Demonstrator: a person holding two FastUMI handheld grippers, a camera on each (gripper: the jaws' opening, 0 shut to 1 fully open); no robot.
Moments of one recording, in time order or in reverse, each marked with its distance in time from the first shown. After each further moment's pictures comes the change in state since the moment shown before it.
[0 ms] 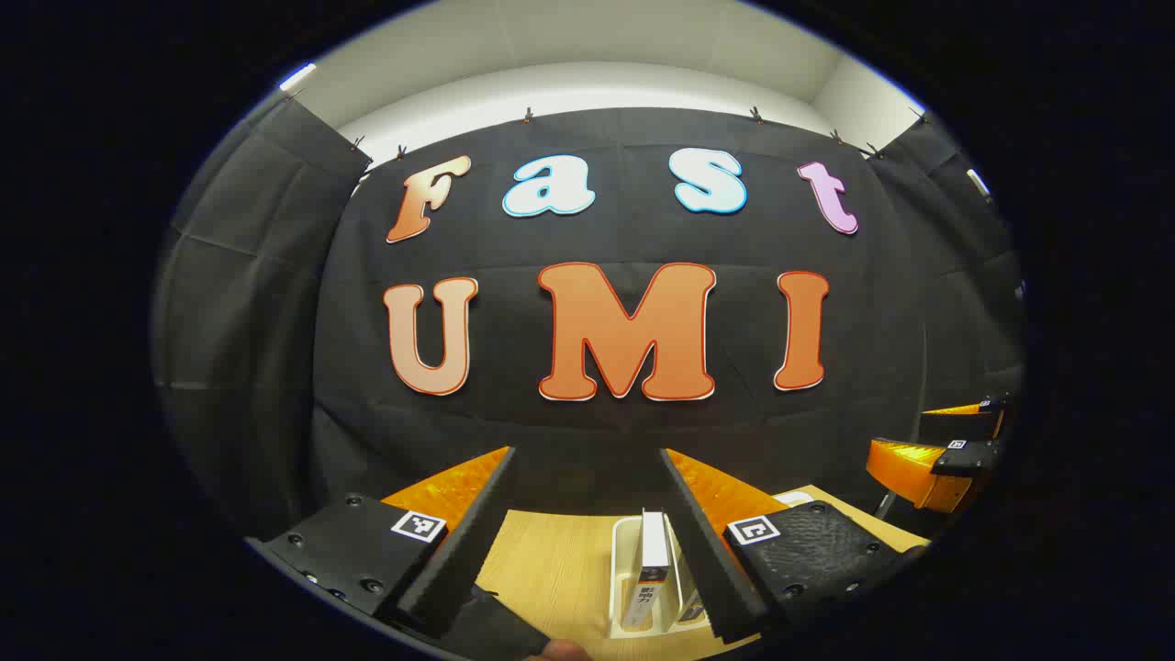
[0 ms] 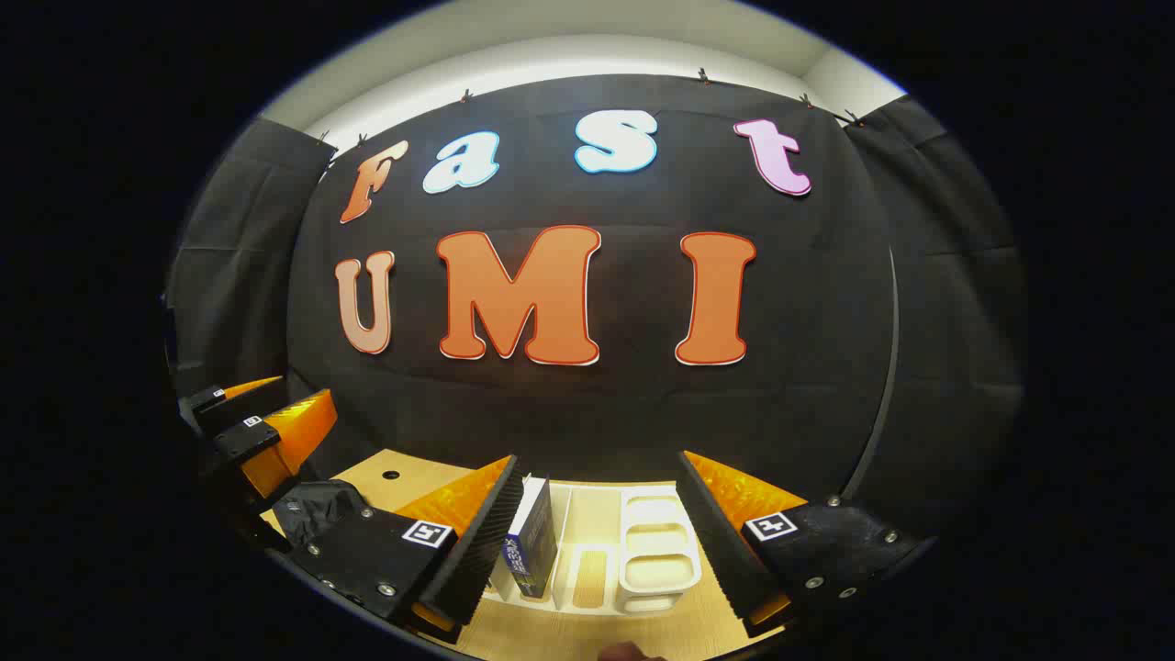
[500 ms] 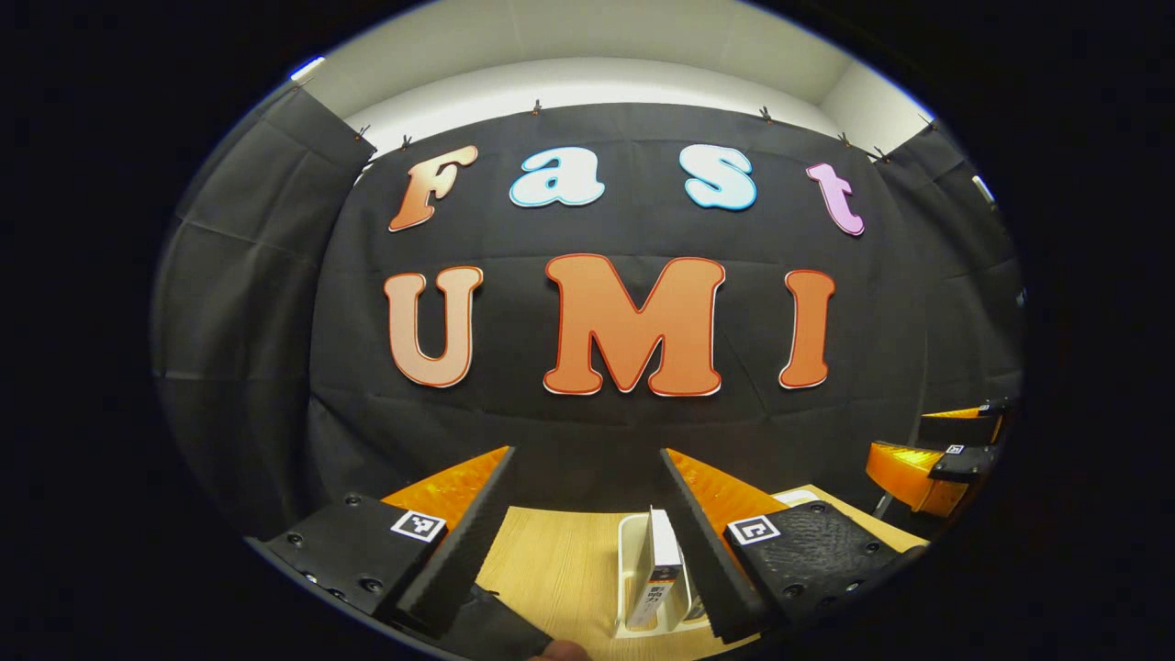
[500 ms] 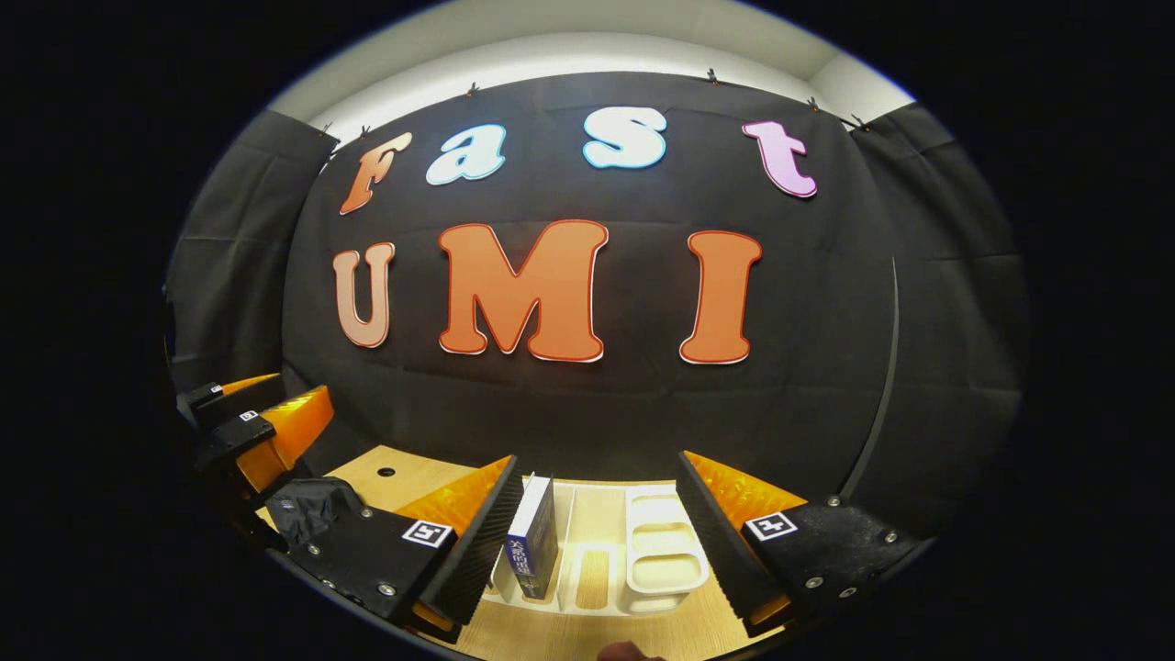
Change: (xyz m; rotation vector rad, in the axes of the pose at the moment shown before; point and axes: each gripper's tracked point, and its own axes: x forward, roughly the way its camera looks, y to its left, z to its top) left arm 0.007 0.011 -0.009 -0.013 0.023 -0.009; right arm 0.006 0.007 -0.005 -0.020 0.007 -0.014
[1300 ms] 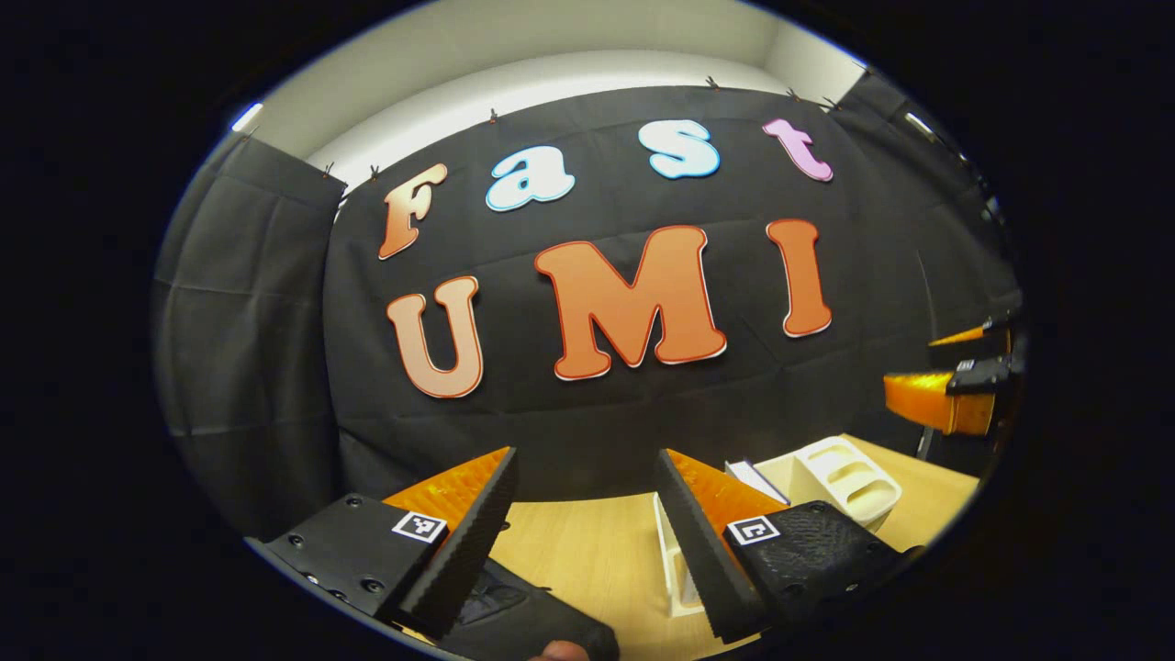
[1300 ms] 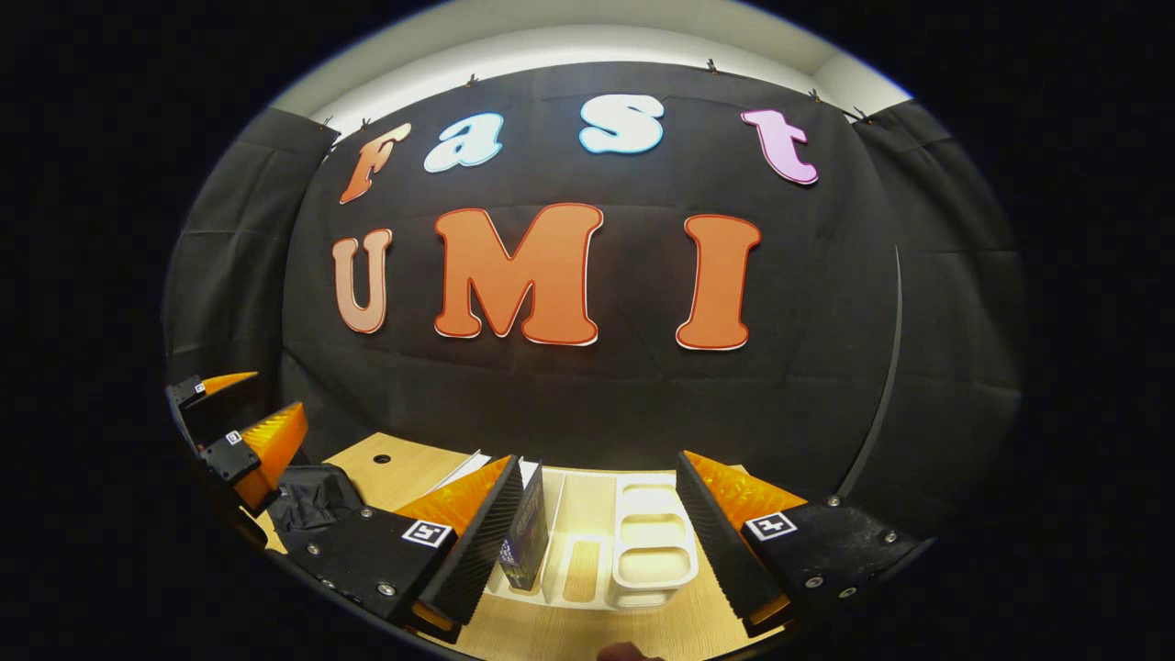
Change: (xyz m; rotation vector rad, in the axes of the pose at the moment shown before) left arm -0.025 0.006 -0.037 0.232 0.041 0.044; right arm 0.007 -0.020 -0.019 -0.005 0.038 0.014
